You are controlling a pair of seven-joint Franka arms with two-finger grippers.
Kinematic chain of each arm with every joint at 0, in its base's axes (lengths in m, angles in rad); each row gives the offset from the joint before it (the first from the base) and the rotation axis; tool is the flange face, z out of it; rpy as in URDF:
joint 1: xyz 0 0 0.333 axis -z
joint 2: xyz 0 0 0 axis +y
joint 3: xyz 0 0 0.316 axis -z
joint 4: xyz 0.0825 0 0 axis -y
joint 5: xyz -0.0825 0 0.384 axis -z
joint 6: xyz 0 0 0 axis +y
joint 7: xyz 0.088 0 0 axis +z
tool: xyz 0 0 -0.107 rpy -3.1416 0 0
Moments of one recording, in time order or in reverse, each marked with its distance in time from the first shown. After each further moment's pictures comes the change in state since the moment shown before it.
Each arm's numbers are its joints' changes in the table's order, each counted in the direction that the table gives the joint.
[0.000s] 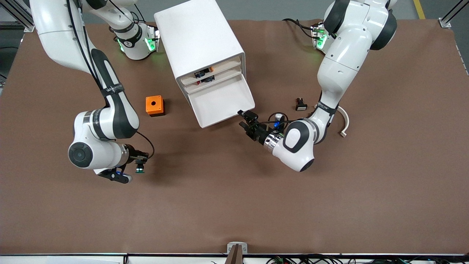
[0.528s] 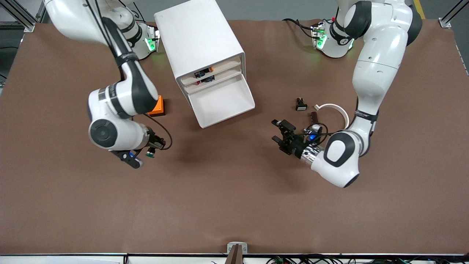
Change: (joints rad) left arm -0.202 -0.041 0.002 0.068 -0.213 0.164 -0.049; right arm -0.179 -0.114 -0.011 0.000 0.000 0.123 -0.514
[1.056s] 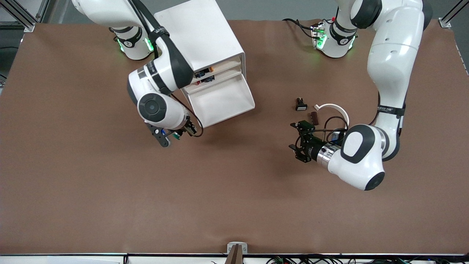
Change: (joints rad) left arm -0.009 -0.123 0.004 0.079 -0.243 0.003 -0.232; right arm -0.190 -0.019 -0.004 -0.021 -0.065 -0.054 -0.505
